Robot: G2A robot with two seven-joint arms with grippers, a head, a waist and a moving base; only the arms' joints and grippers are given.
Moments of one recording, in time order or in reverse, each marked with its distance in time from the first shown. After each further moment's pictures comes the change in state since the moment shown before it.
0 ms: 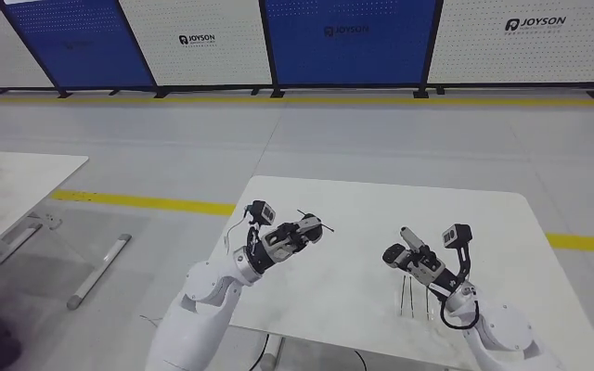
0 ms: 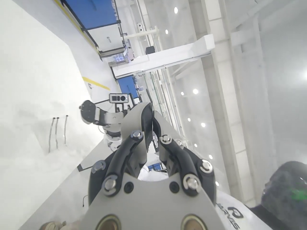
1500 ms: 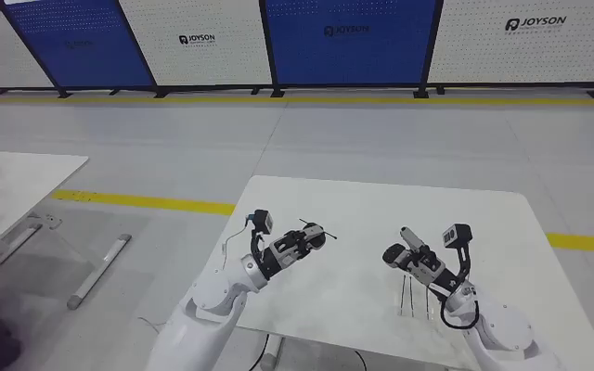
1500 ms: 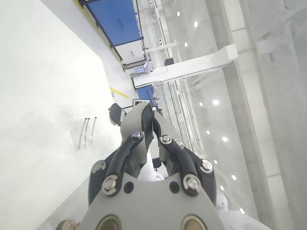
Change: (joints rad) left arm 0.006 0.021 0.079 0.032 0.208 0.094 0.183; right arm 0.000 0.000 0.000 0.000 0.000 0.000 0.000
